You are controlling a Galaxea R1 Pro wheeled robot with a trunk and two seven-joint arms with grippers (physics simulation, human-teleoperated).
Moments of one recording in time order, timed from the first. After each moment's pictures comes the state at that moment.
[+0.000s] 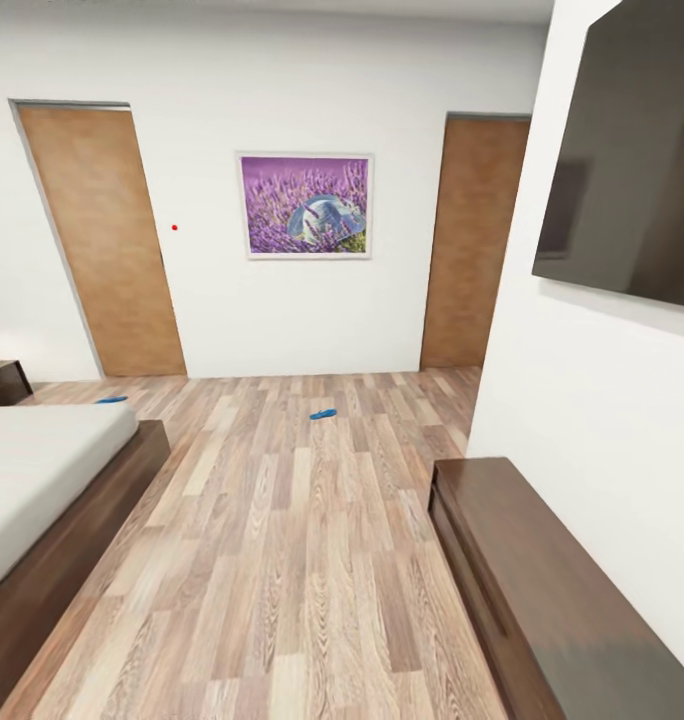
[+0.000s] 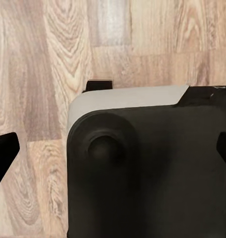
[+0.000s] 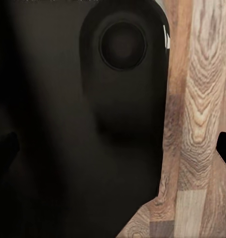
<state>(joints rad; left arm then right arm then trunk) 0.00 0.00 0.00 -0.18 0.00 -0.07 0.00 -0.01 -0.01 -0.01 -0.01 -0.01 0.01 0.02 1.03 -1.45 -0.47</state>
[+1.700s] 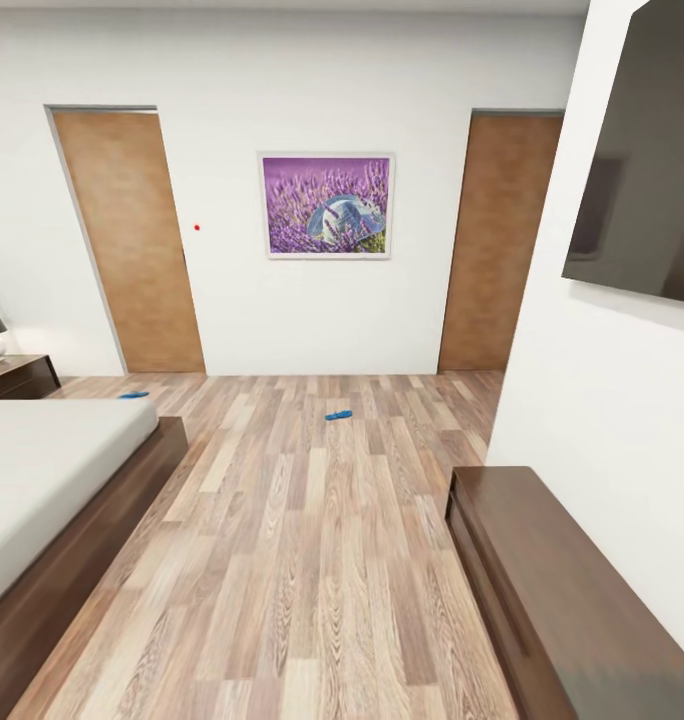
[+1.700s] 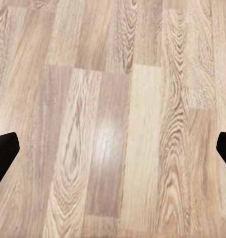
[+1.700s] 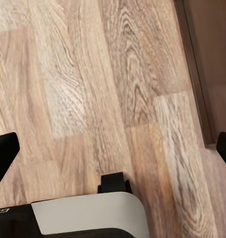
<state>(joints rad) -0.03 0.00 0.00 -0.60 0.15 -0.14 0.00 -0.01 -0.02 -0.17 -0.43 -0.01 -0.08 0.02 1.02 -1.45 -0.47</state>
